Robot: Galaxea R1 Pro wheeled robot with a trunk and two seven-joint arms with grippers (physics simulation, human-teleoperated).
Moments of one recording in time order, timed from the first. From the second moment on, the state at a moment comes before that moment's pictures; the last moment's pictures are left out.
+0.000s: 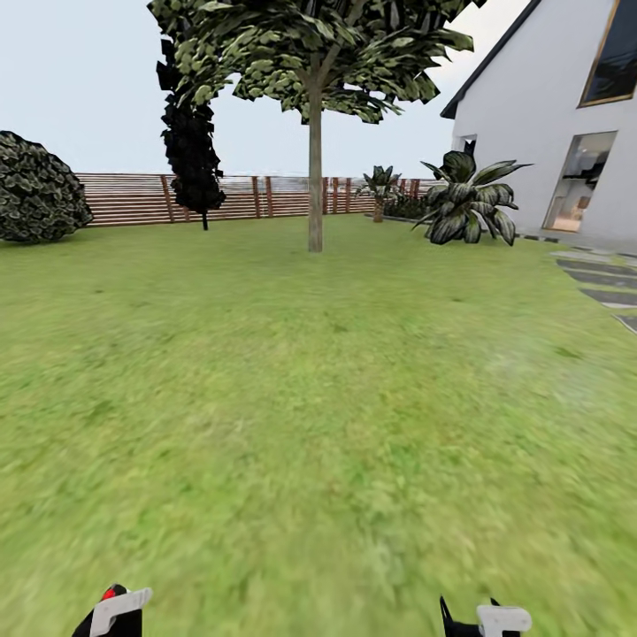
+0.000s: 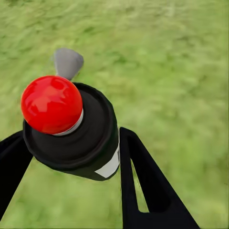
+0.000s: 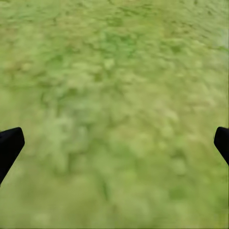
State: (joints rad) left arm -0.20 0.13 0.25 -0.47 0.00 -0.43 0.00; right arm -0.09 -0.05 -0.11 -0.63 0.06 -0.43 0.00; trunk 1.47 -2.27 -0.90
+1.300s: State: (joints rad) left arm -0.20 0.13 0.25 -0.47 0.00 -0.42 0.00; right arm -0.09 -0.05 -0.11 -0.63 0.06 -0.43 0.00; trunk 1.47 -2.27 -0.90
